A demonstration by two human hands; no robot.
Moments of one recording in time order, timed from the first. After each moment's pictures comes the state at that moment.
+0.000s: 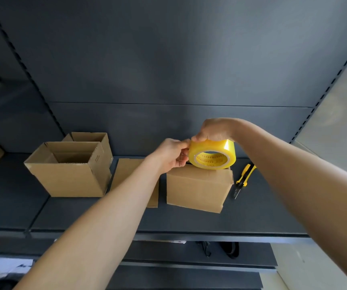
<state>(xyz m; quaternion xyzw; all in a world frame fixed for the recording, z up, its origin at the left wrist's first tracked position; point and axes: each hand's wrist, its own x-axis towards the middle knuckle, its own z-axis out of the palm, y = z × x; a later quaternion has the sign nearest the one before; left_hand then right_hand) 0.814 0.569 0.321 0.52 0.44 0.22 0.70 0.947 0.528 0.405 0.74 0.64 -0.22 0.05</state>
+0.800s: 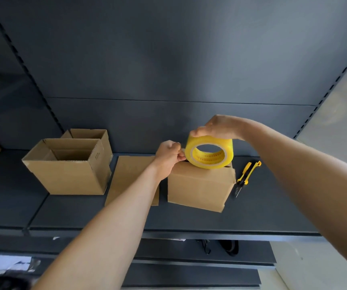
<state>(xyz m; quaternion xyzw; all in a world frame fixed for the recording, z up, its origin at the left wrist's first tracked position) 0.814 0.575 0.286 0.54 0.44 0.33 0.64 0.961 0.531 0.392 0.78 0.59 -0.20 -0.02</state>
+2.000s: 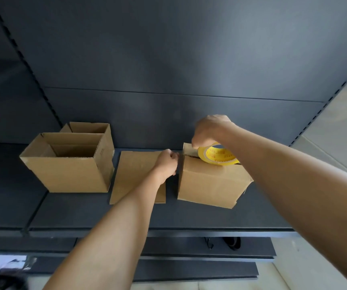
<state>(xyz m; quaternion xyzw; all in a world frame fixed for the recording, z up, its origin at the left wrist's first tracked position) 0.783 0.601 0.231 0.62 0.52 0.20 0.55 0.892 0.569 0.374 0.77 0.60 -0.04 0.21</state>
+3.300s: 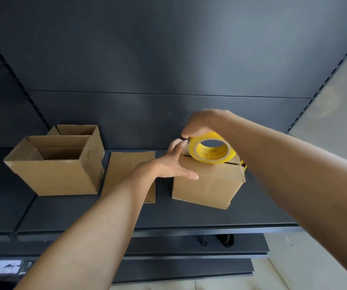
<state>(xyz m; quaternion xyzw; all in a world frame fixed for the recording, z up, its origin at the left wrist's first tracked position) 0.799 0.589 0.260 0.84 0.34 0.00 0.43 0.912 0.555 0.403 0.77 0.59 -0.14 0.20</state>
